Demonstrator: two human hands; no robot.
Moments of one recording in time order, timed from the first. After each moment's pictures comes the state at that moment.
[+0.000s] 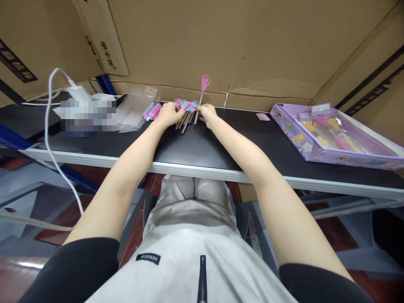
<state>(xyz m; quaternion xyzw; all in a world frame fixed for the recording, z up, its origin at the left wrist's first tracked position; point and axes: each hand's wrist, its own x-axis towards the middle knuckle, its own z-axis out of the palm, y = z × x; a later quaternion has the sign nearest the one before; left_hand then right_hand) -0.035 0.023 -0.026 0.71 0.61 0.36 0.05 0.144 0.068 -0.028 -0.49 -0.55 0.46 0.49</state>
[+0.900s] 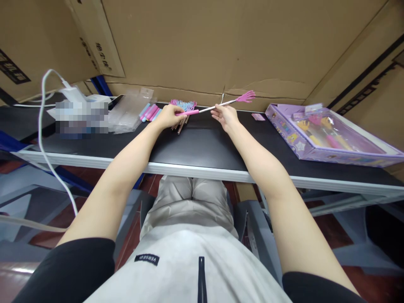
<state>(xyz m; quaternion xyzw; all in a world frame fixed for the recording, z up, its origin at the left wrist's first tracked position) -0.022 0.007 -0.019 0.75 0.54 0.35 0.12 0.223 0.026 -0.004 -0.47 -0.45 0.50 0.57</state>
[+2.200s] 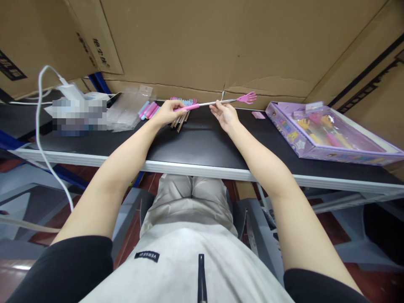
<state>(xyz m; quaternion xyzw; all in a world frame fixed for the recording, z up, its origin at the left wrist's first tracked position) -0.025 0.022 -0.029 0.73 0.43 0.47 0.25 0.220 0.024 -0.010 -0.39 -0.41 0.55 0.61</state>
